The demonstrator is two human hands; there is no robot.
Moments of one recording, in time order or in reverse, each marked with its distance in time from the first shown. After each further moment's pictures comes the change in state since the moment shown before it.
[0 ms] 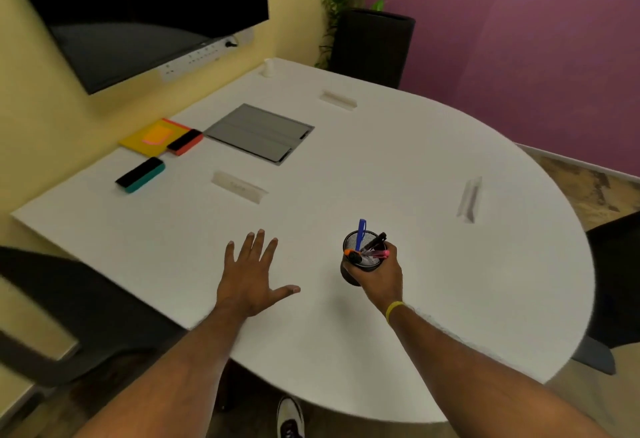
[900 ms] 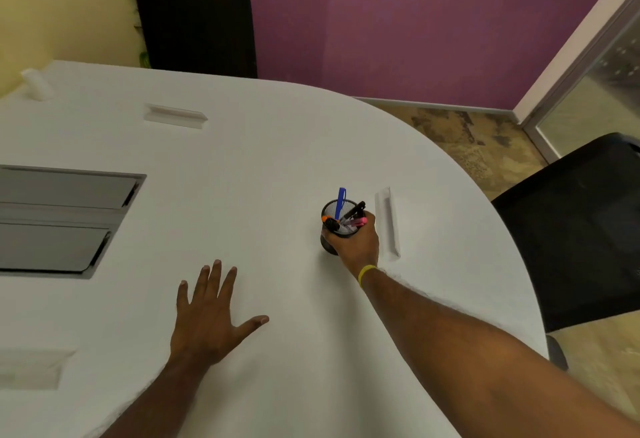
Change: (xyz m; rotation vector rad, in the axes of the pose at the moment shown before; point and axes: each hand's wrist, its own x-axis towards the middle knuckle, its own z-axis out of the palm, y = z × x) left_hand 0.366 0.152 0.048 -0.079 -0.065 0.267; right_hand 0.388 0.073 -0.088 0.055 0.425 0.204
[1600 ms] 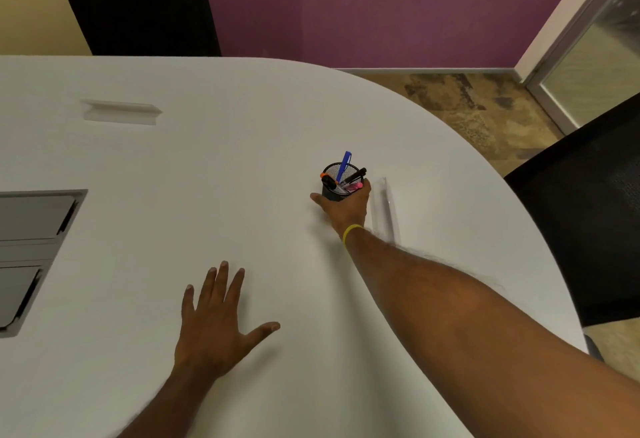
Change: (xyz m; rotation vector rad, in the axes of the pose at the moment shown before) left_hand 0.089 0.046 0.044 -0.020 -0.022 0.079; right_hand 0.148 0.038 0.045 0.157 0.069 0.165
